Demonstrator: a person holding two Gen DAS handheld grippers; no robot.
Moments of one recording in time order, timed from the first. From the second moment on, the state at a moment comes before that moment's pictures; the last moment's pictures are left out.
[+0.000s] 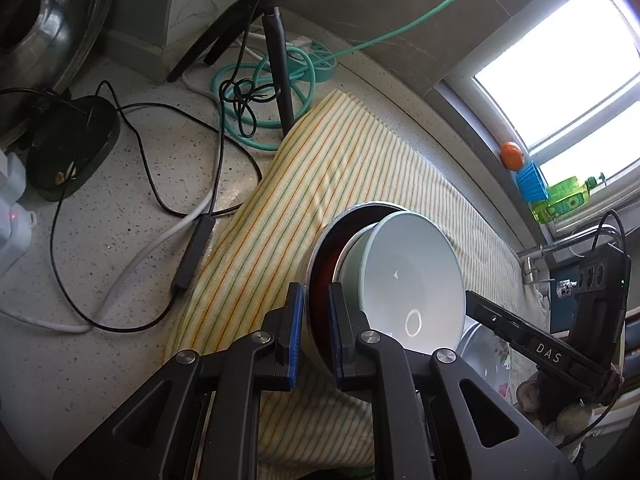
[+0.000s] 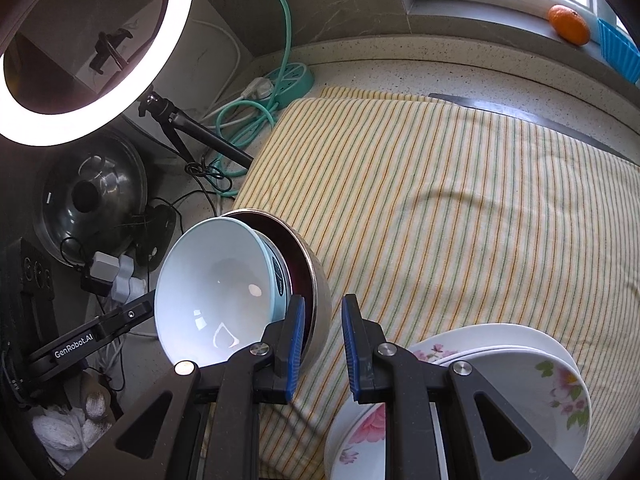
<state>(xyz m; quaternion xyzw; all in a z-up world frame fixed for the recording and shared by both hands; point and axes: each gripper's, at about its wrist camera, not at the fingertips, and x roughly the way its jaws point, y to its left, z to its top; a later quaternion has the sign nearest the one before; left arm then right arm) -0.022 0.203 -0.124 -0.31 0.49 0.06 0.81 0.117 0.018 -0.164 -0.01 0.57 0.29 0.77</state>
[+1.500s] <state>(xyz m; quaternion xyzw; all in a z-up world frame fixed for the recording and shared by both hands) -0.025 0.197 -0.105 -0.31 0.48 0.05 0.82 0.106 0.015 -0.149 0.00 0.58 0.29 0.76</state>
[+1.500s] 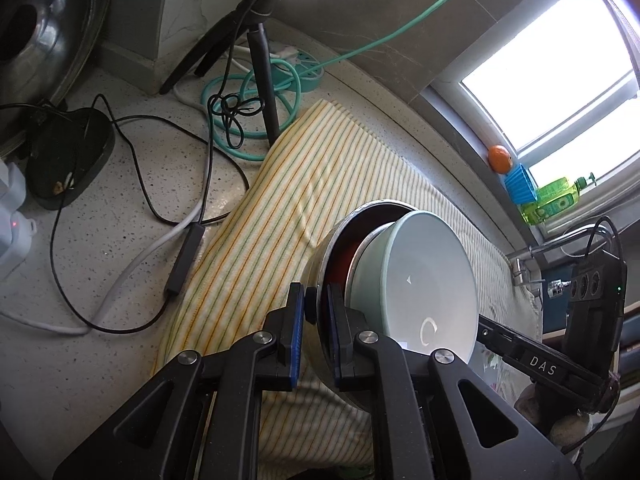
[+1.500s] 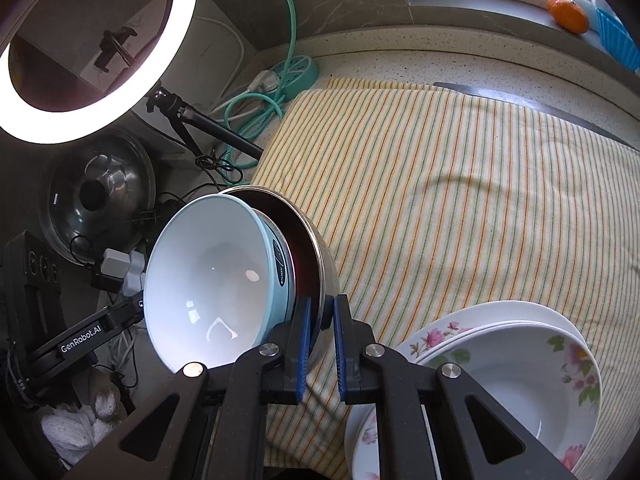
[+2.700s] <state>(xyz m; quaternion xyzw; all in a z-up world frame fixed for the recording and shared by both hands) -0.006 0.062 -0.074 -0.25 0.50 -0.08 0.83 0.064 -0.139 -0.091 0.04 0.56 0.21 0.80</state>
